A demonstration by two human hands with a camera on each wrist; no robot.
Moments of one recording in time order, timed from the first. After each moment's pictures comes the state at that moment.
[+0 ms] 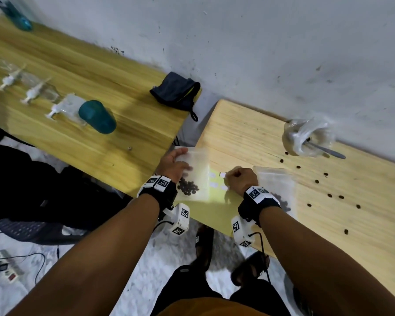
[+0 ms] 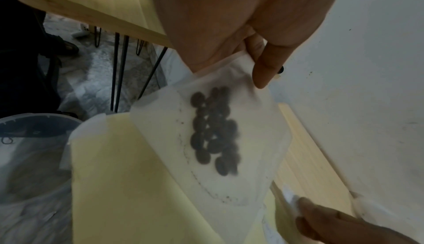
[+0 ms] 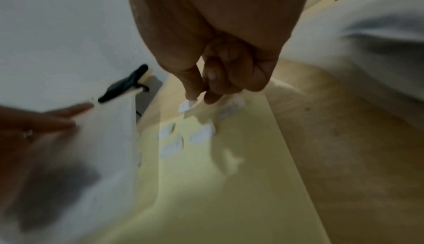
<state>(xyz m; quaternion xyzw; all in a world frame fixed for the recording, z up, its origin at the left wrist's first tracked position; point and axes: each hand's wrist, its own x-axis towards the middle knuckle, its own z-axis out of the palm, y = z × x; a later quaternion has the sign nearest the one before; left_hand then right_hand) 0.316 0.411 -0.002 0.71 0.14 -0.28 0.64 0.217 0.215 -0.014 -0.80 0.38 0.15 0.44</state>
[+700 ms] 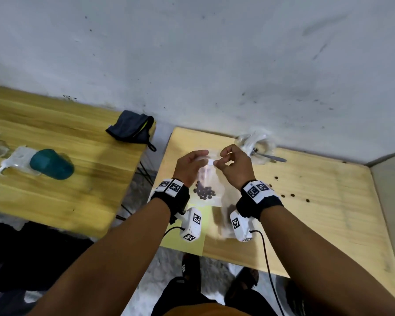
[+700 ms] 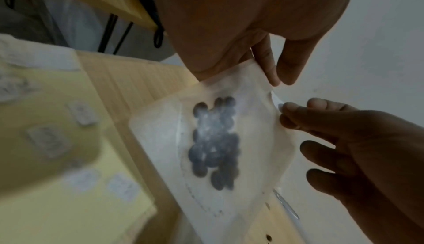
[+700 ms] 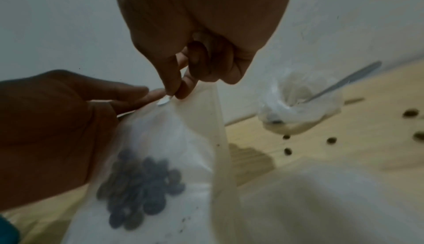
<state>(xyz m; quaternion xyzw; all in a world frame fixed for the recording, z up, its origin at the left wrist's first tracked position) 0.294 0.260 0.067 0.66 -0.05 -0.35 0.66 0.204 0.131 0.080 -0.80 0.32 -0.12 0.50</state>
